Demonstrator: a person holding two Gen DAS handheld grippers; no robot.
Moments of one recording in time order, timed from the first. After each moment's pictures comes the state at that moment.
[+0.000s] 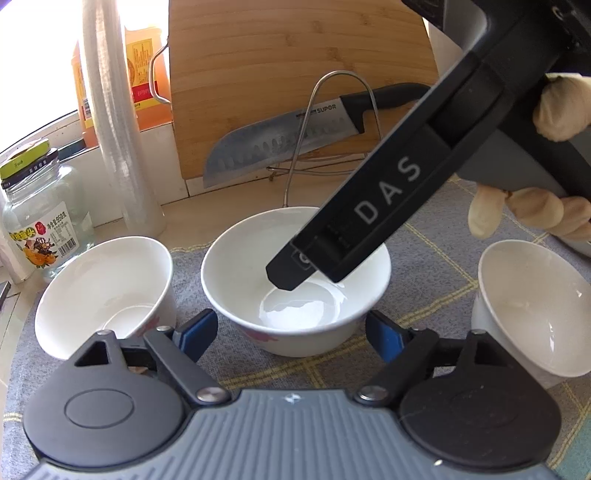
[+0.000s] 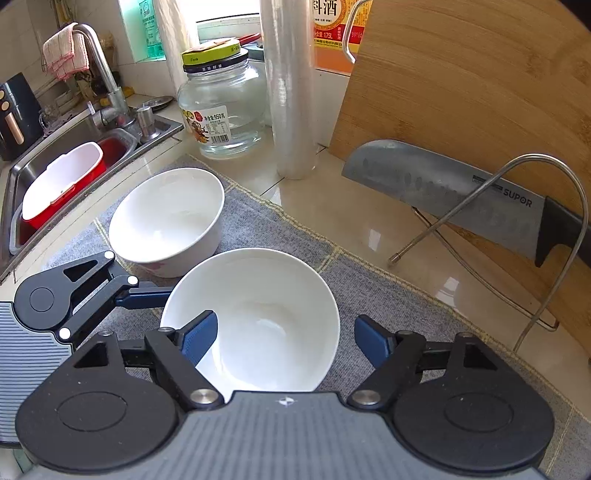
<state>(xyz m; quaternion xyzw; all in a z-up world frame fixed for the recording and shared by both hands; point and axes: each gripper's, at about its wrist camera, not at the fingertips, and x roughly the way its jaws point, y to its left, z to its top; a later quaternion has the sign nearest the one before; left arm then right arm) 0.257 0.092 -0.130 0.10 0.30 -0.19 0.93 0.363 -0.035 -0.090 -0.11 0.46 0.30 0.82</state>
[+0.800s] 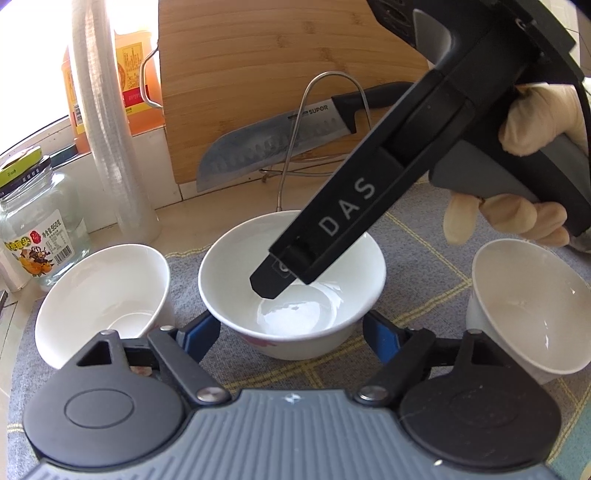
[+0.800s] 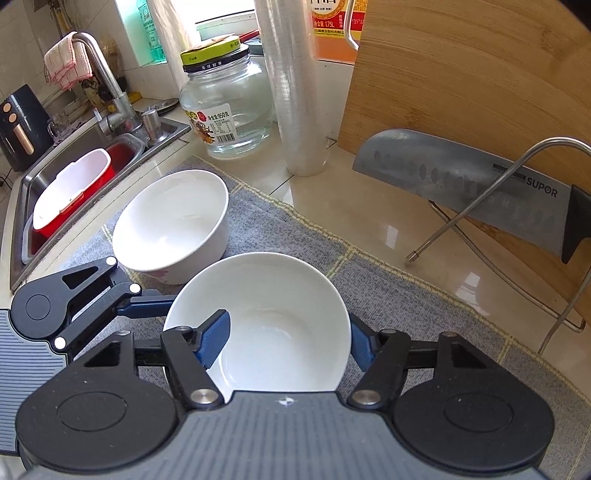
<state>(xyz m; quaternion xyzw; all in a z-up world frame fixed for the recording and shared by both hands) 0.258 0.090 -0.128 0.11 0.31 -0.20 0.92 0.373 -0.036 -0.097 -0.08 0.48 0.32 0.81</state>
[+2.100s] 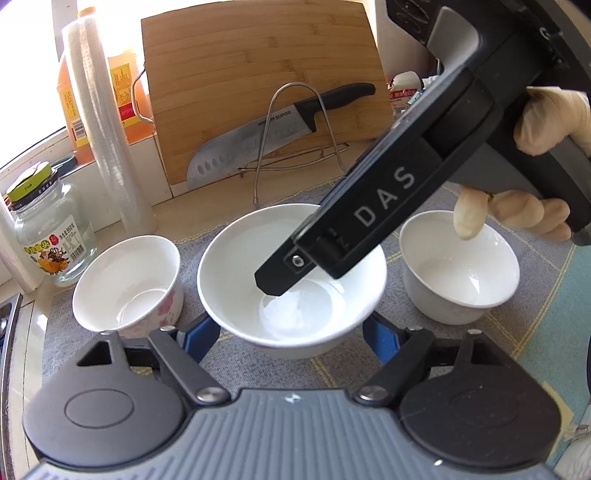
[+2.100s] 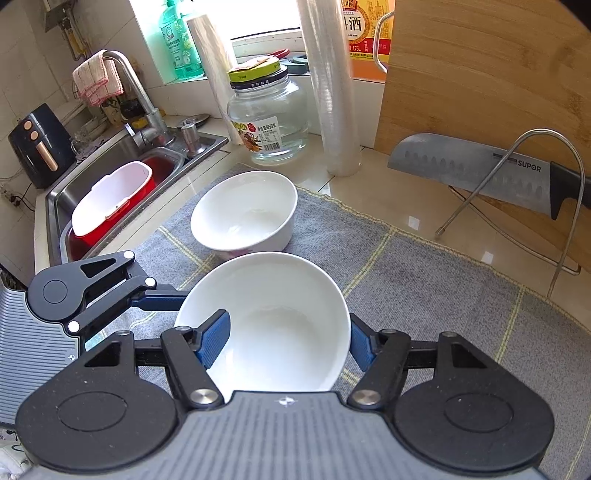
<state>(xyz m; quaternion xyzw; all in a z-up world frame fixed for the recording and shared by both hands) 0.194 0.102 -0.098 0.14 0.33 -0.23 0.91 0.303 -0.035 -0.060 -0.04 0.47 0.33 0.82</state>
